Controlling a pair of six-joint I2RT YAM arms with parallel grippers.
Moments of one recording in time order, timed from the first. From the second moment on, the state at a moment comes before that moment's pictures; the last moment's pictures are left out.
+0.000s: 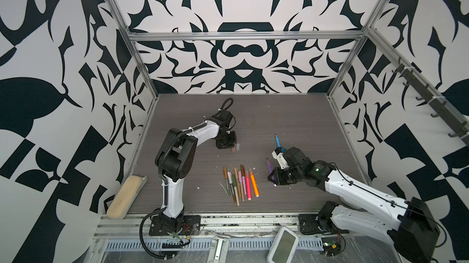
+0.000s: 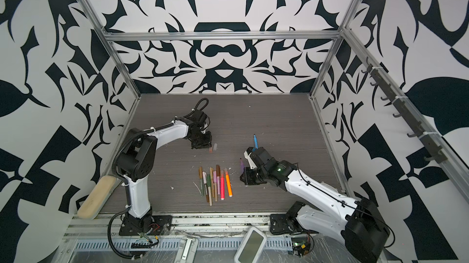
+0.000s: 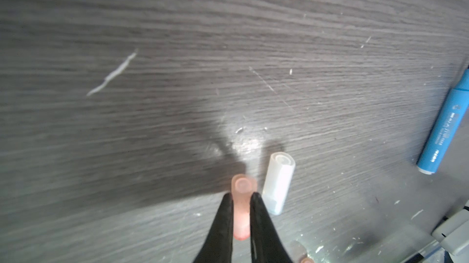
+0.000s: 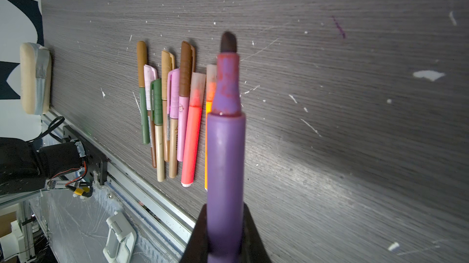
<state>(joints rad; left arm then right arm) -0.51 1.98 1.35 -0.64 0.28 -0.58 0.73 1.03 0.61 -0.56 -0.31 0.67</state>
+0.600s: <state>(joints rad) -0.51 2.03 1.42 -0.63 0.29 -0.60 0.73 1.03 0.60 -0.56 -0.31 0.67</state>
